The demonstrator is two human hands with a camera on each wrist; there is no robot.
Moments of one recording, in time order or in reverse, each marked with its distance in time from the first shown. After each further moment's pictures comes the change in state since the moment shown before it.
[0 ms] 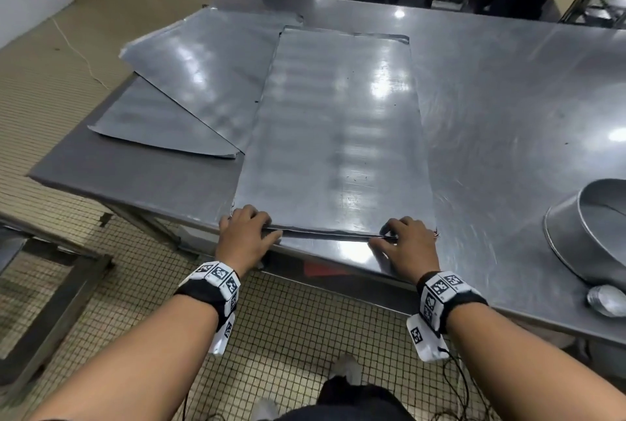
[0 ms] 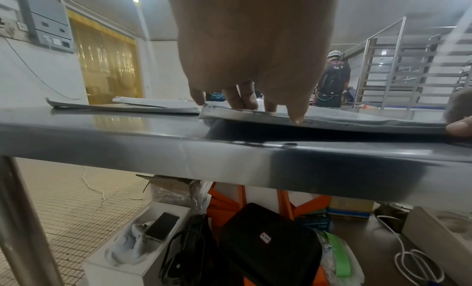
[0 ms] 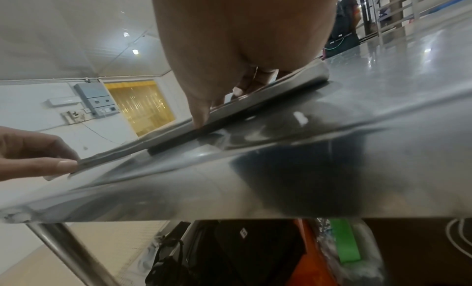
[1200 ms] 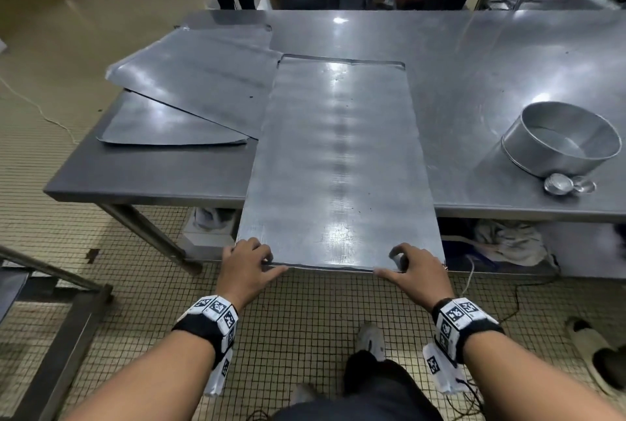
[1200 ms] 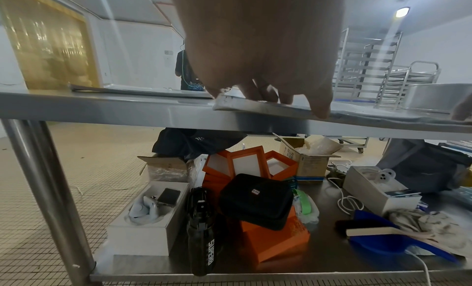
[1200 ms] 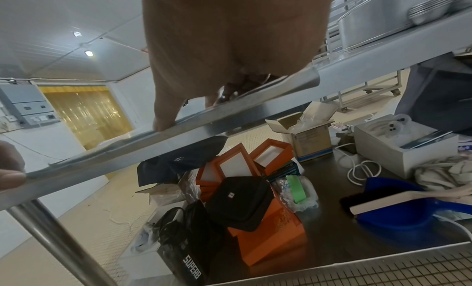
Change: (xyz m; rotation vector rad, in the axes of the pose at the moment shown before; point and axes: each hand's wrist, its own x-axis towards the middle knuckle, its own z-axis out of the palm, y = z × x) left_hand -0.147 -0.105 0.001 -0.084 -0.057 0.245; right_hand -0.217 -0.065 0.057 0.120 0.028 0.216
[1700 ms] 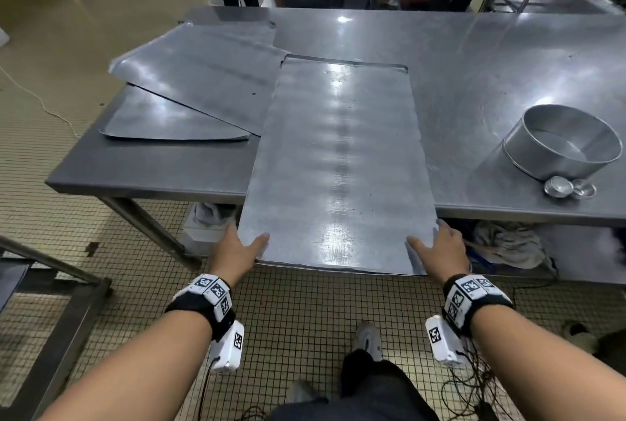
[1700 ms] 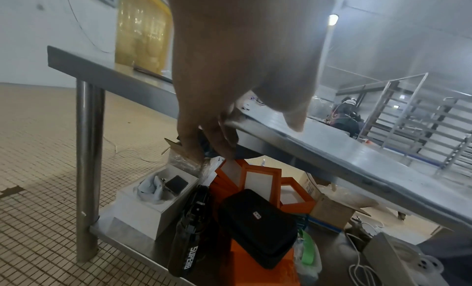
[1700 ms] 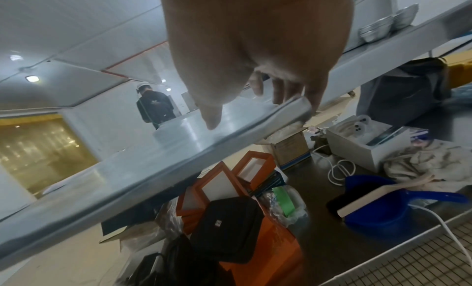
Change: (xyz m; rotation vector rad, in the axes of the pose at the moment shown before) left_hand 0.021 -0.020 -0.003 -0.550 -0.017 -0.477; right_hand 0.035 0.025 -0.022 0.092 0.105 0.359
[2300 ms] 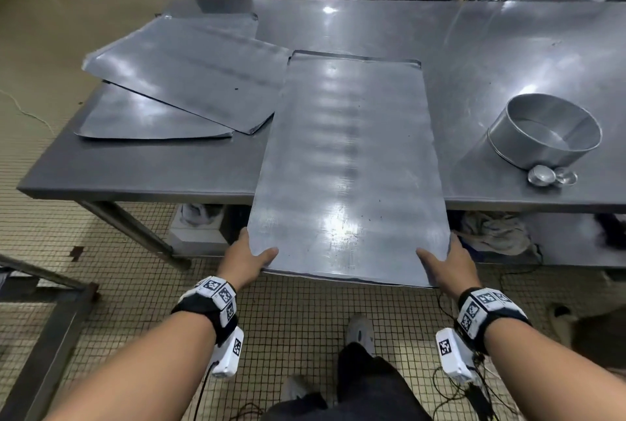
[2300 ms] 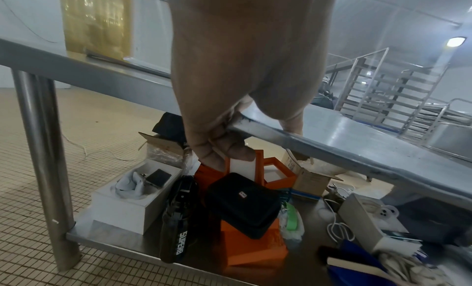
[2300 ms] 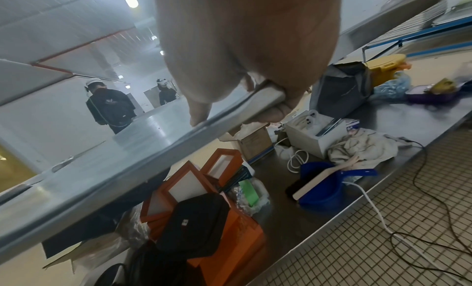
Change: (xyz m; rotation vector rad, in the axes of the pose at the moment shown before) left_hand -0.004 0.010 0.032 0.105 -0.215 0.018; right_hand -0.001 0.066 -0.007 0.217 -0.071 0.096
